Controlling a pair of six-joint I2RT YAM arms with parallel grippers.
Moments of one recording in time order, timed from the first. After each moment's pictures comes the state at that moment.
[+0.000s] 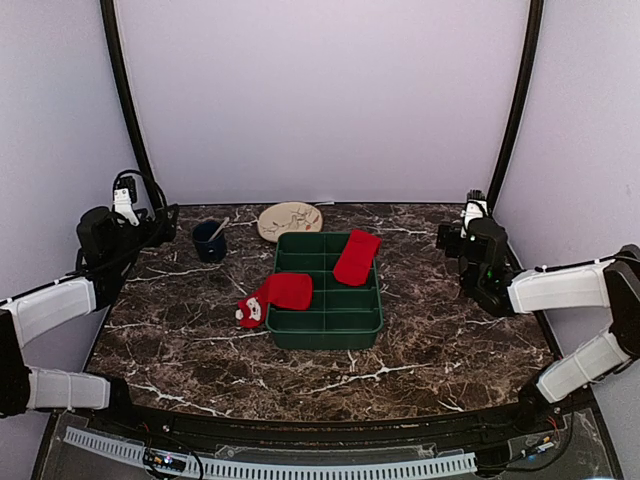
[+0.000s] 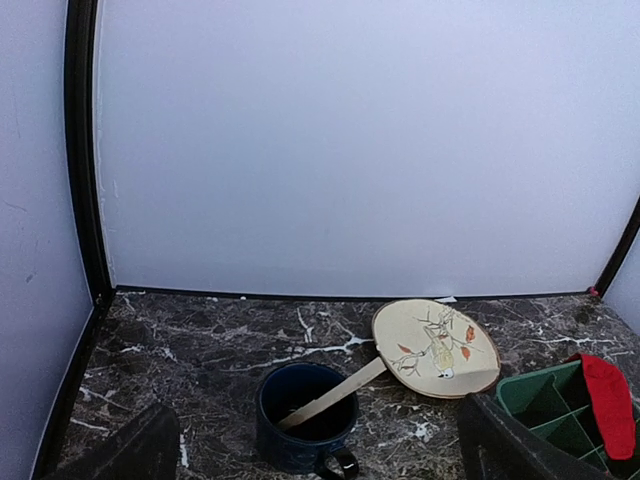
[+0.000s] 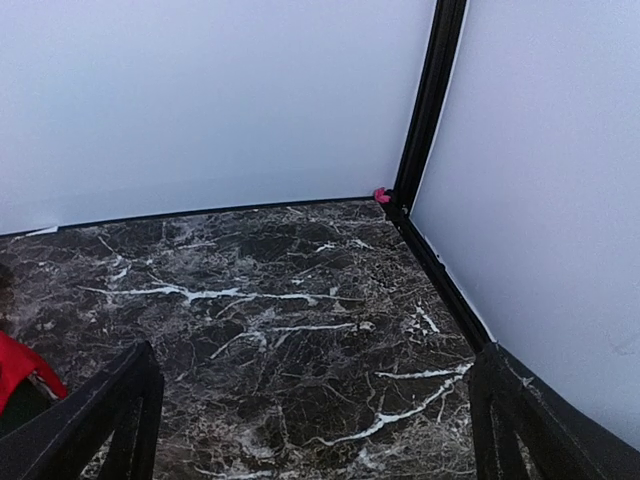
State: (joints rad) left arm -0.03 1.12 0.55 0.49 0.14 -0.18; right arm 0.53 1.39 0.57 0.68 0.78 0.00
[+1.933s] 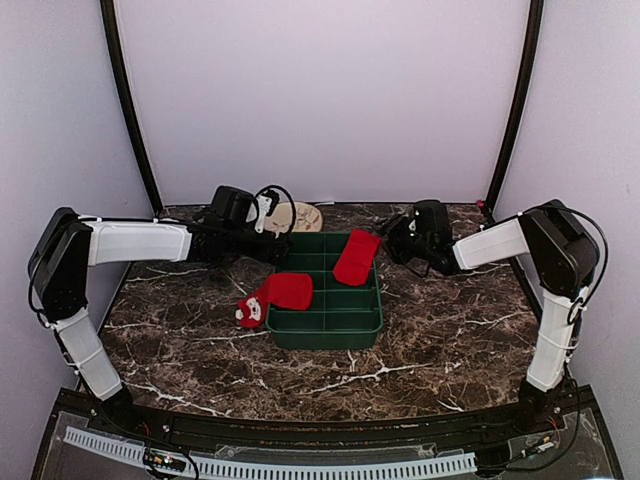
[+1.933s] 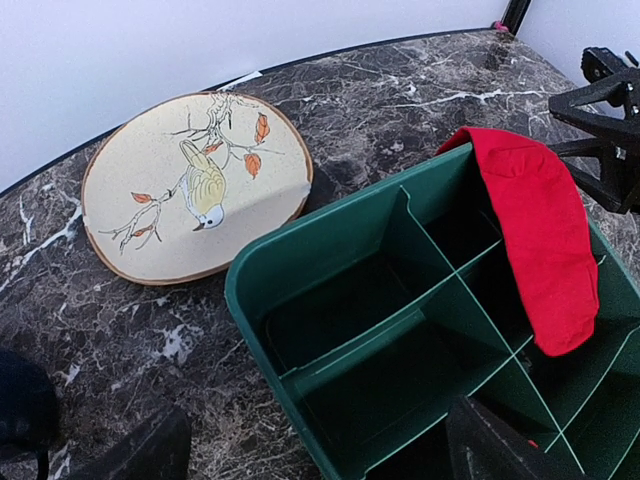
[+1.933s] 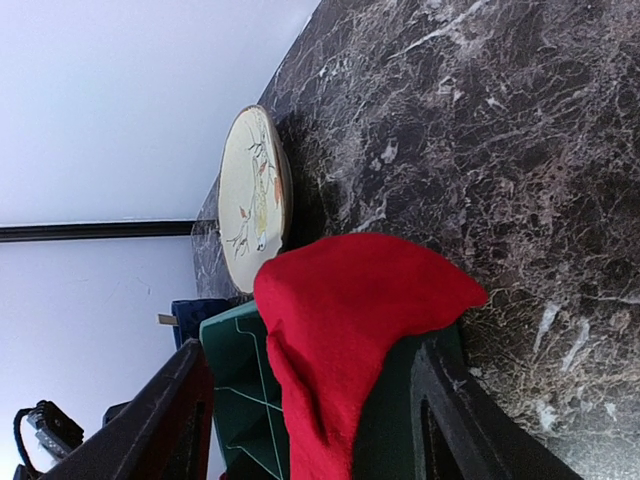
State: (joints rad) left arm -0.60 1.74 1.16 -0.05 -0.04 -0.11; right arm 0.49 1.92 1.06 0.45 -0.11 1.23
